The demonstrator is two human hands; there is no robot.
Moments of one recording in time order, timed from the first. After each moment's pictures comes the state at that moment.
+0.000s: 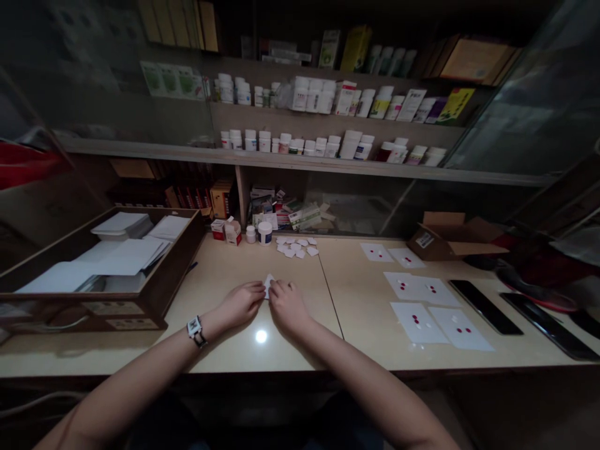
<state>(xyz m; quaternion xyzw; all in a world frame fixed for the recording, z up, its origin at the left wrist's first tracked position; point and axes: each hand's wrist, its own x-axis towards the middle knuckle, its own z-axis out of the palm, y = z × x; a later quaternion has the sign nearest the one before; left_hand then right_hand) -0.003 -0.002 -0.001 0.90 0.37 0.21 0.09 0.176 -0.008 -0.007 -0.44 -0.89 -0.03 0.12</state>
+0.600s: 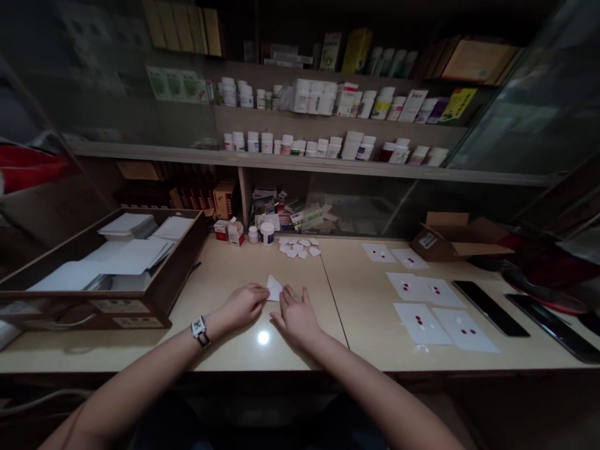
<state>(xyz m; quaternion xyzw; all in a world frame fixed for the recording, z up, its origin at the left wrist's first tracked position) -0.002 -0.008 0.007 0.89 0.39 0.18 0.10 0.189 -0.035 0.005 -0.50 -0.86 0.04 0.06</state>
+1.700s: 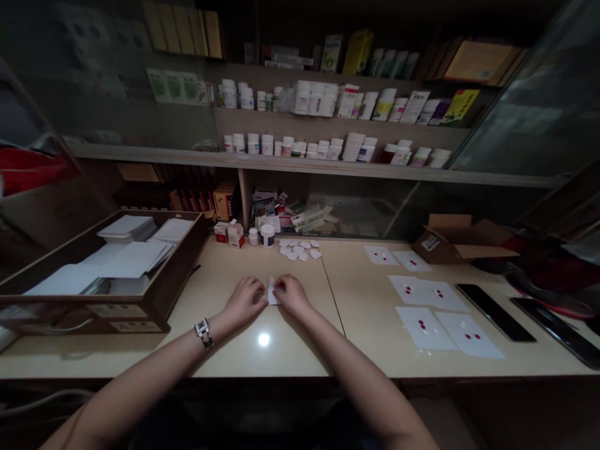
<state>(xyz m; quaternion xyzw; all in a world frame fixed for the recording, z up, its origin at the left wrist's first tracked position) 0.002 0.006 -0.008 0.80 0.52 0.28 0.13 0.180 0.047 -0.027 -0.52 -0.75 0.25 0.32</state>
